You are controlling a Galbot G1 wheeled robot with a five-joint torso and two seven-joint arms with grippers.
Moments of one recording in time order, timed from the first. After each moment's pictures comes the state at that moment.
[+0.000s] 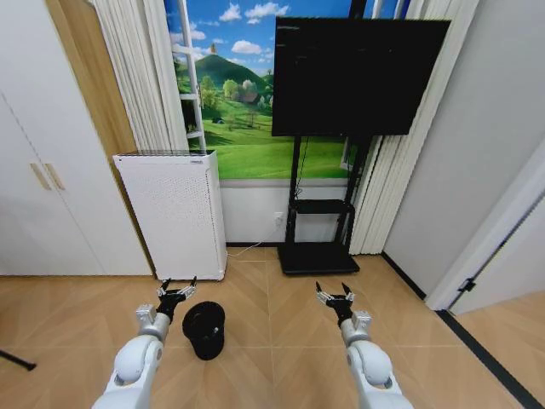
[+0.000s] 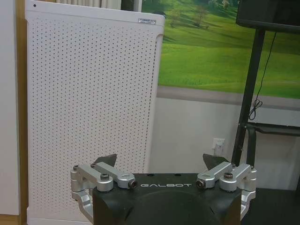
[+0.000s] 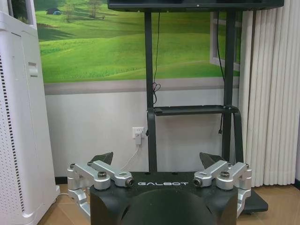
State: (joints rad) left arm 1.22 -1.31 -0.66 -1.80 -0.37 0.21 0.08; right arm -1.25 1.47 0.61 1.78 0.13 -0.14 -0.04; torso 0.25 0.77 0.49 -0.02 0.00
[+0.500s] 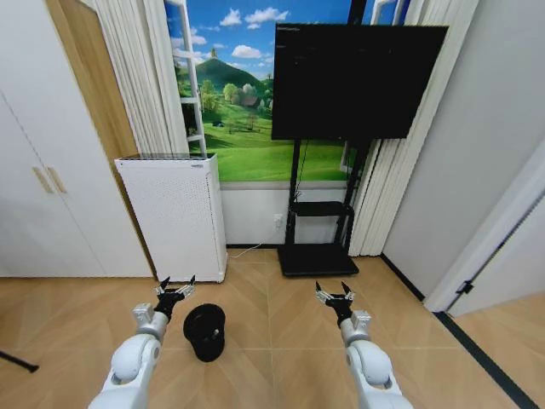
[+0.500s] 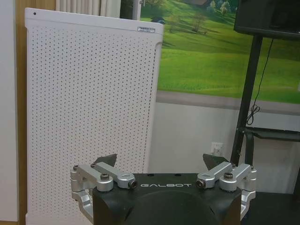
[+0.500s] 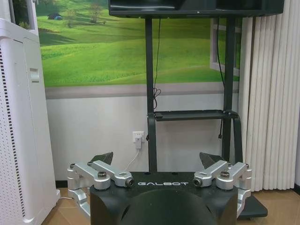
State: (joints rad) left arm 1.23 -1.29 -0.67 -1.81 -0.39 0.21 0.09; right arm -1.26 1.47 0.61 1.80 0.12 -0.14 -0.04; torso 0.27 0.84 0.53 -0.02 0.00
